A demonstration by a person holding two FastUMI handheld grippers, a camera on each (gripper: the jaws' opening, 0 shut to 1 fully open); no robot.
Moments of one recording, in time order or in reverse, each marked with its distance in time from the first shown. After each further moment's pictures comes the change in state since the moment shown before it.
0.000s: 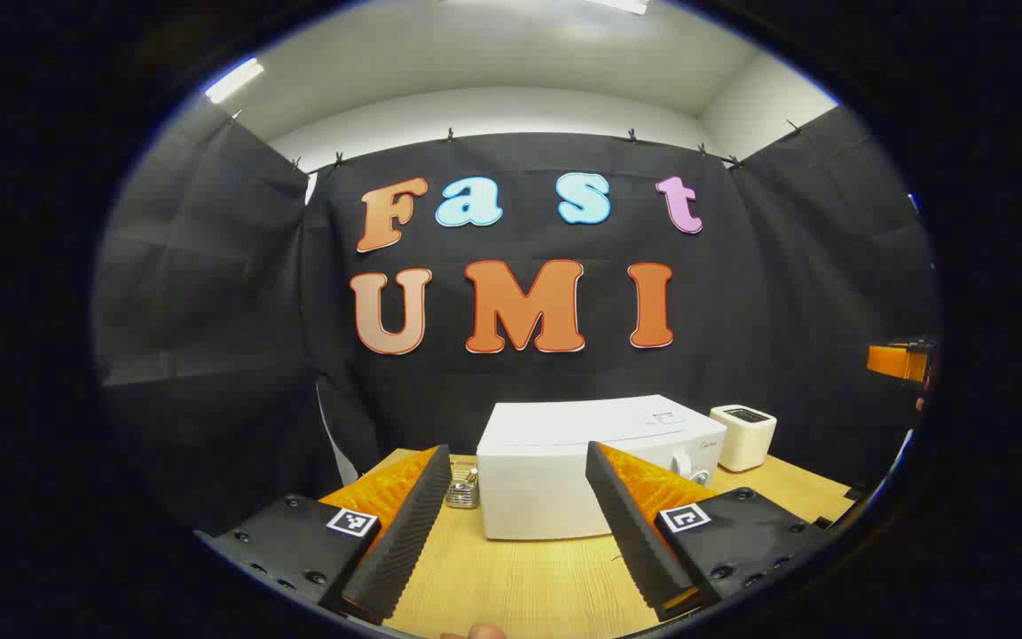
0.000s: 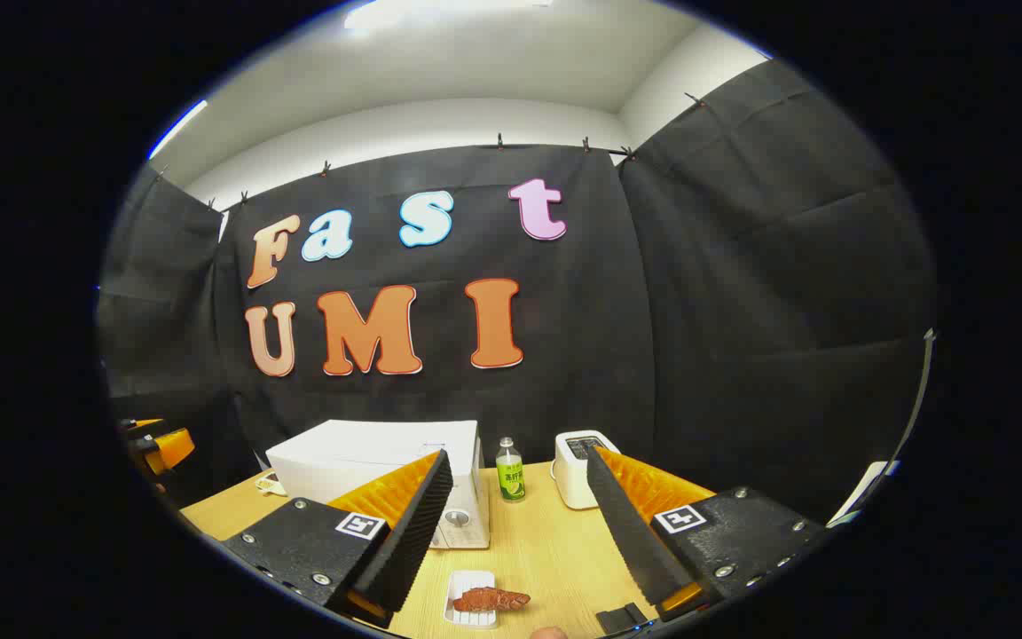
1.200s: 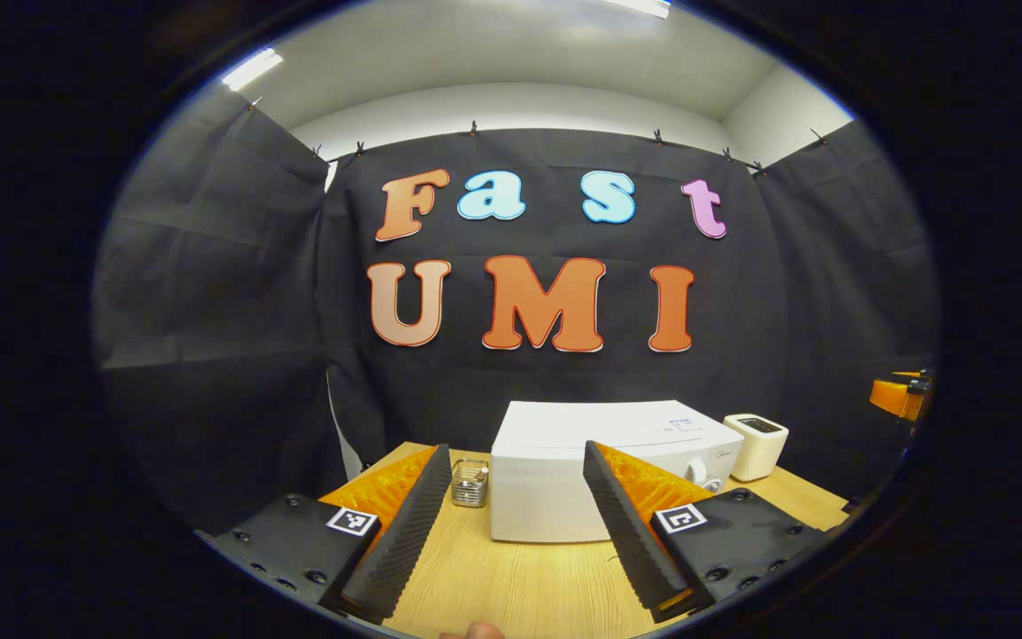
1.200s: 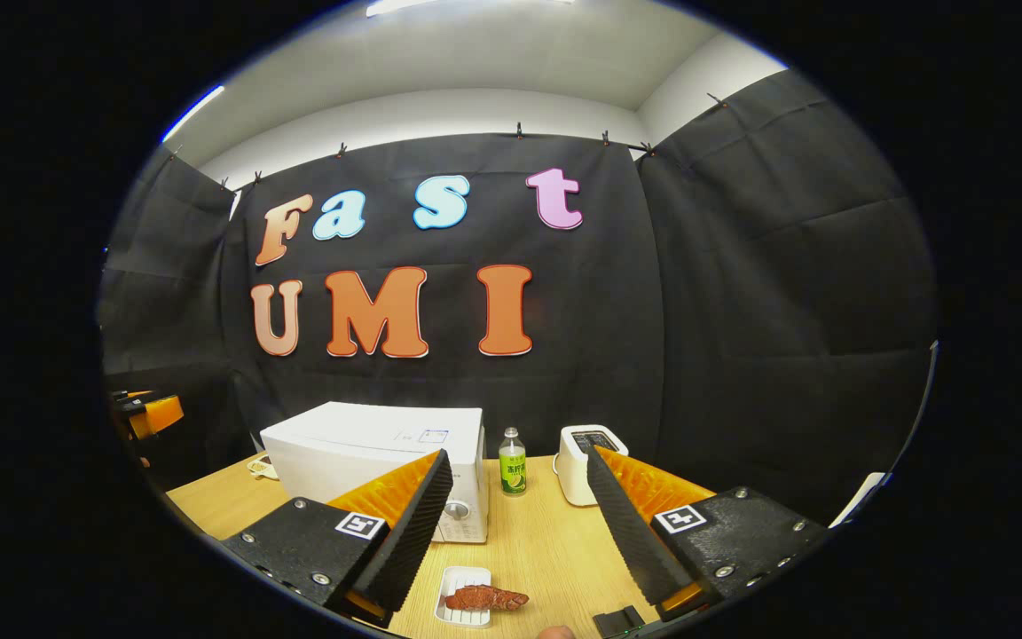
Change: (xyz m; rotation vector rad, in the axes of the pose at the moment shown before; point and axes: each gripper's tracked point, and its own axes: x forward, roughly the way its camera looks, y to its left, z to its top) left arm 0.017 0.016 0.003 -0.030 -0.013 0.040; right arm 0.016 0.005 -0.012 -0.036 0.031 0.002
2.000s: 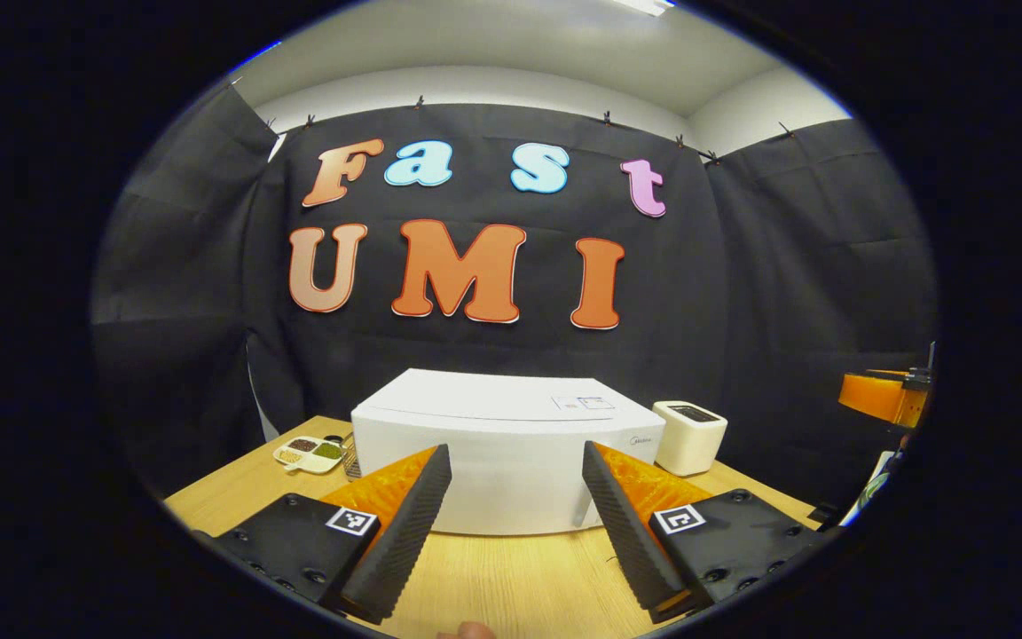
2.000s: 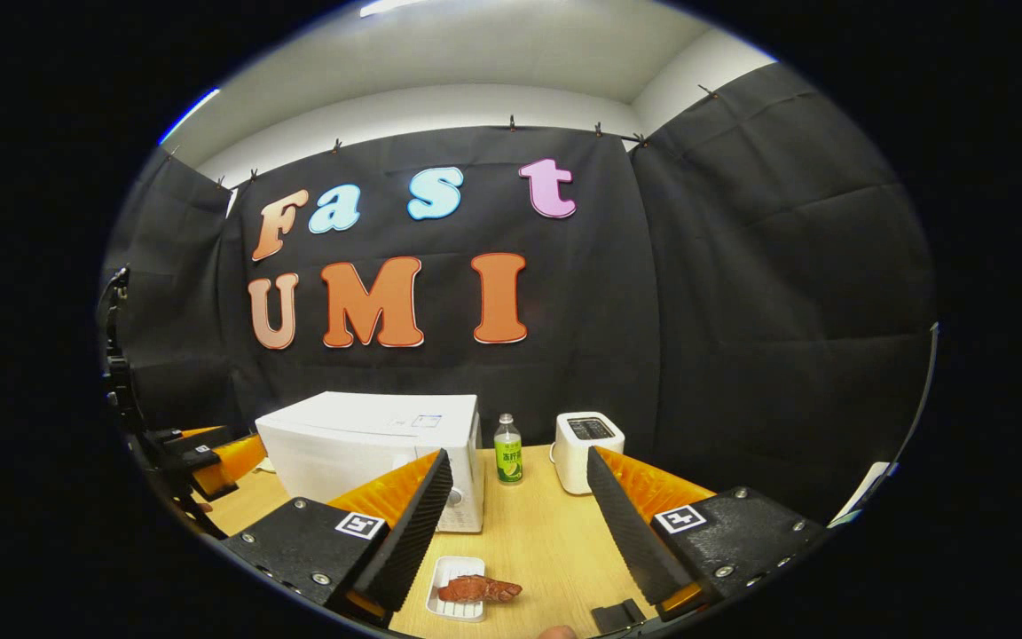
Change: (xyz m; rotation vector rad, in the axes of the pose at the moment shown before) left arm 0.042 -0.155 -0.076 -0.017 0.048 -0.187; right arm -0.008 -0.024 -0.026 0.007 0.019 -0.010
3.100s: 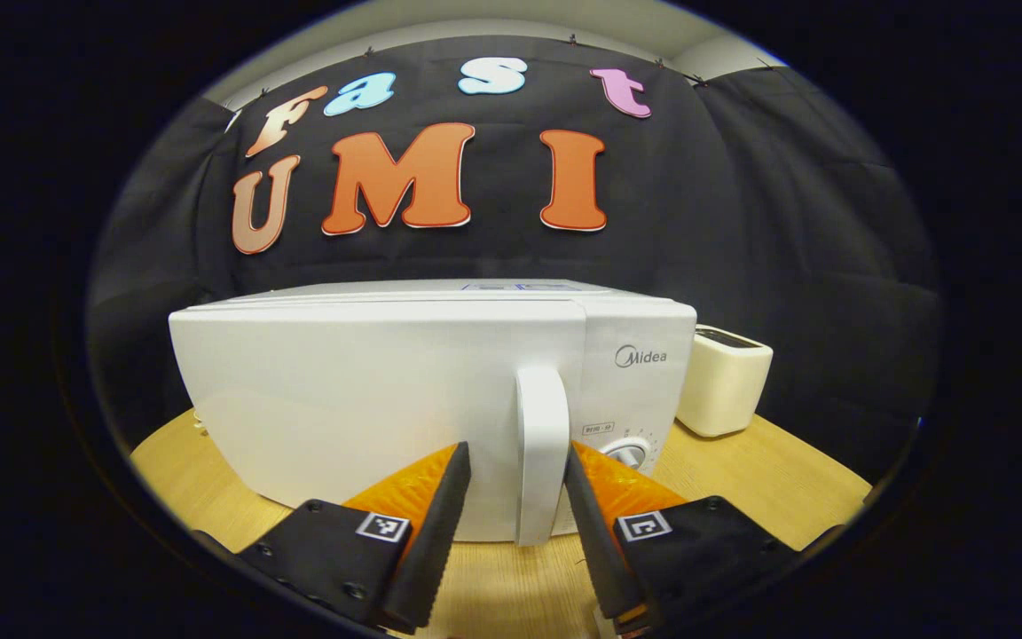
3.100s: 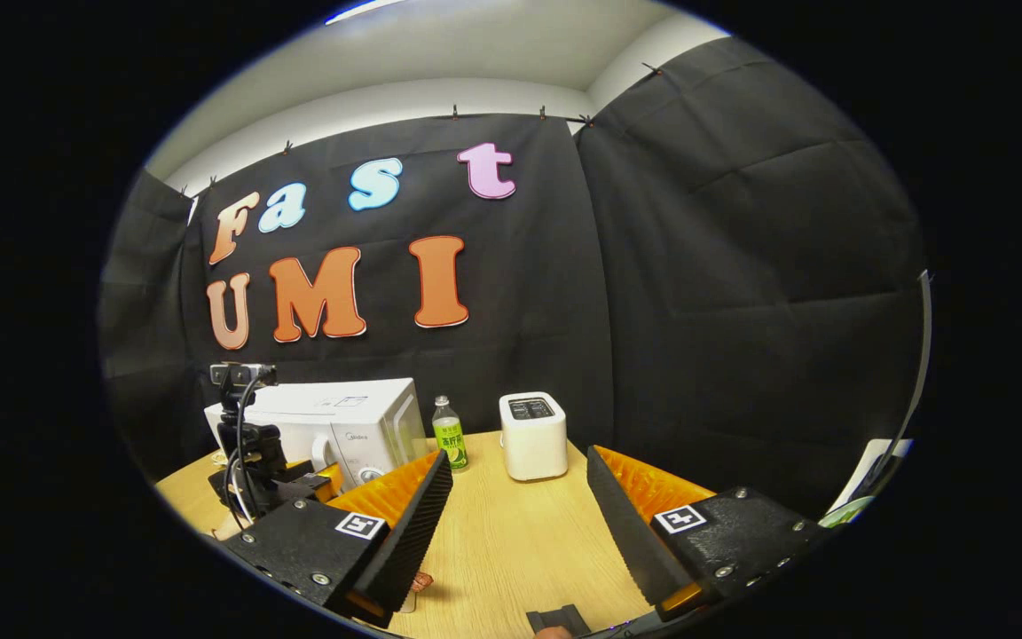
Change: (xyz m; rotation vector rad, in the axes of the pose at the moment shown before) left arm 0.172 -0.105 -0.157 0.044 0.196 -0.020; right arm 0.018 -0.091 -0.050 0.067 0.044 -0.085
